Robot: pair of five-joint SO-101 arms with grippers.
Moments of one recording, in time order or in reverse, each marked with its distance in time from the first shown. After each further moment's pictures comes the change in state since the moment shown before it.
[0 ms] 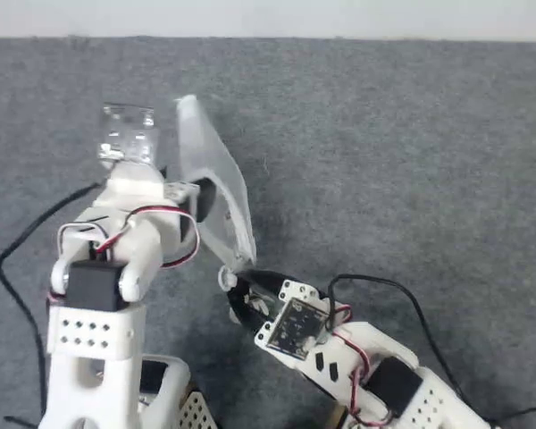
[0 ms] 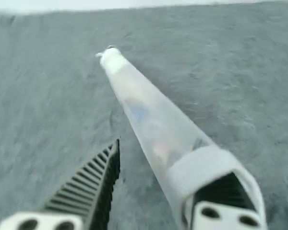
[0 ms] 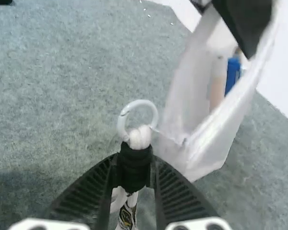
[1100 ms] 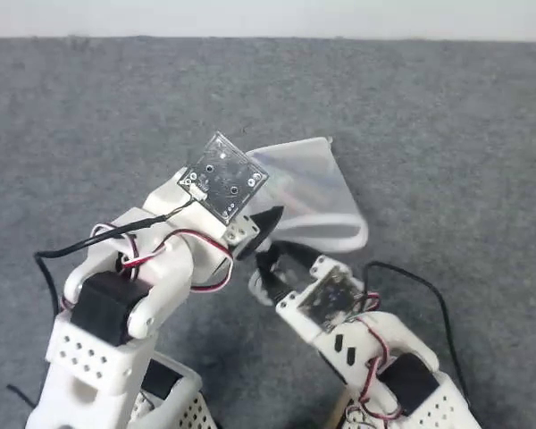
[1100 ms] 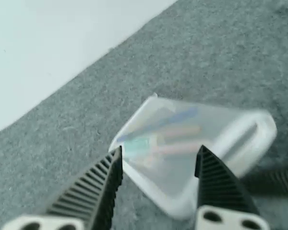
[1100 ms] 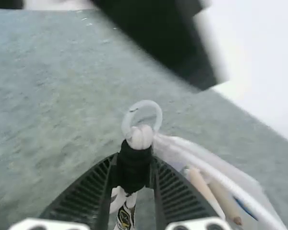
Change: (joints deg) left arm 20.7 -0.2 -10.5 7.1 -17.9; right arm 13.5 -0.9 -5.3 1.9 -3.3
